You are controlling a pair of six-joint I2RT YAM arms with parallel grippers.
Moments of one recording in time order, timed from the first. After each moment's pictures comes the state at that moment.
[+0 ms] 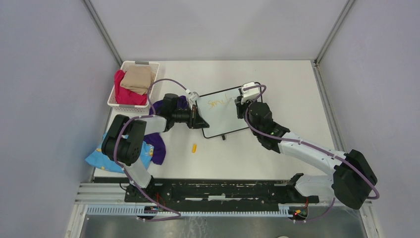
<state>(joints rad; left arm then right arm) -0.31 1.72 0.77 0.31 0.97 -0.14 0.77 1.24 0.75 0.32 0.43 0.04</state>
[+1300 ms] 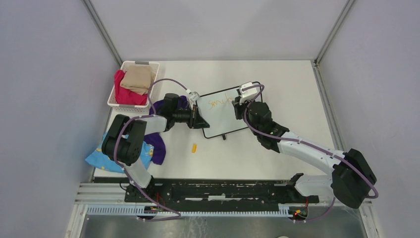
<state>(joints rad) -0.32 1.72 0.78 0.30 0.97 -0.14 0.76 1.26 0.76 0.32 0.36 0.05</state>
